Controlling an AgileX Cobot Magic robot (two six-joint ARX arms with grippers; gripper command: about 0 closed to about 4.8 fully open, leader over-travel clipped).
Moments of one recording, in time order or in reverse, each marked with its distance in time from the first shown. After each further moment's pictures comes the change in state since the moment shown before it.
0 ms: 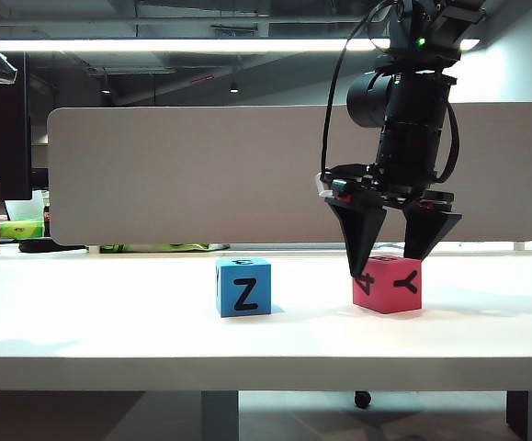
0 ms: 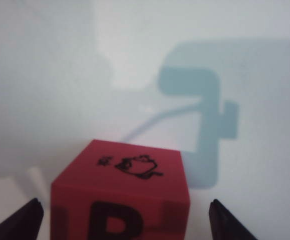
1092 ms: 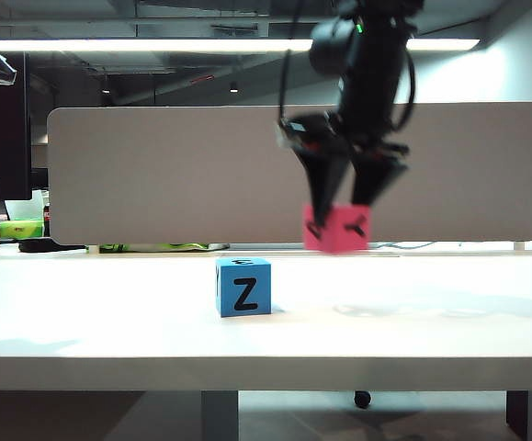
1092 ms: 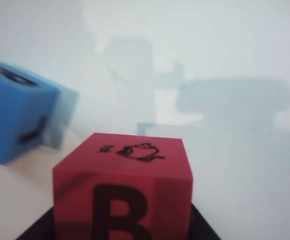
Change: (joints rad) left arm 0.001 0.000 0.000 -0.001 -0.004 0.000; right arm 0.100 0.009 0.219 -0.118 0.018 0.010
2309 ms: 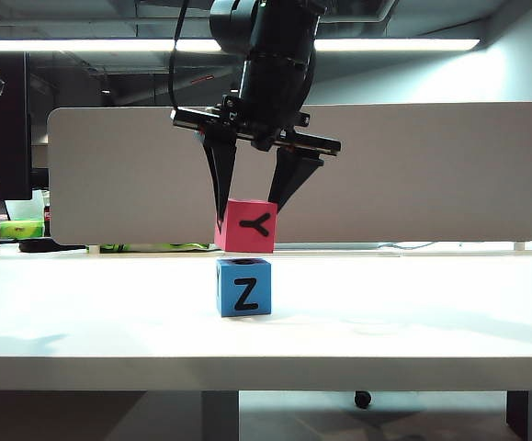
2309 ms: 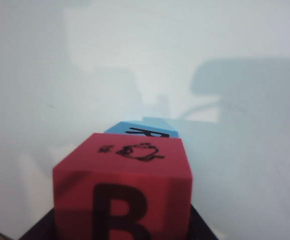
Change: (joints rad) left arm 0.000 0.000 0.000 0.001 -0.115 0.000; right arm 0.213 0.085 0.129 0.014 0.070 0.481
